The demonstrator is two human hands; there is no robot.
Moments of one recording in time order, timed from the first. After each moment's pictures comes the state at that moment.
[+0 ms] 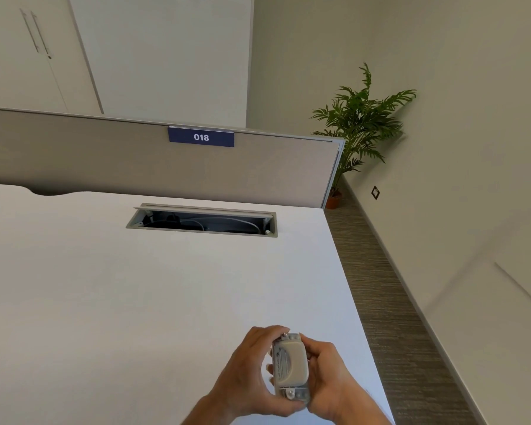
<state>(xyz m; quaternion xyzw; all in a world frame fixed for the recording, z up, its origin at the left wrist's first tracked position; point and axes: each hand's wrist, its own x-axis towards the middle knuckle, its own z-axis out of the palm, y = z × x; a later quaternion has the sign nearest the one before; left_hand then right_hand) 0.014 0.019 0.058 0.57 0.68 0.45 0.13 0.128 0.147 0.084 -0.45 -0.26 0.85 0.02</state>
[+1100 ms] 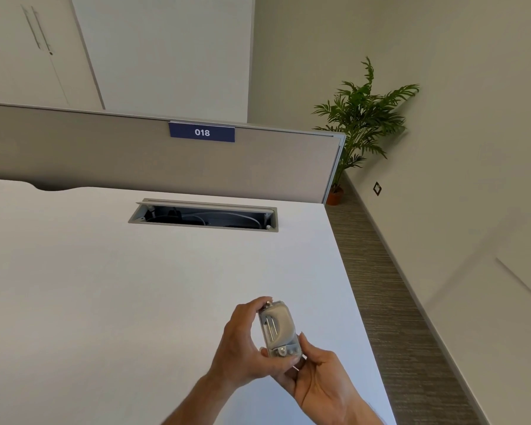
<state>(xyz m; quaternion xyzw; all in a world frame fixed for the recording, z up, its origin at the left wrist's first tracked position) 0.005 0.022 0.070 0.47 0.72 0.51 0.08 0.147 0.118 0.106 -0.37 -0.19 0.91 0.08</state>
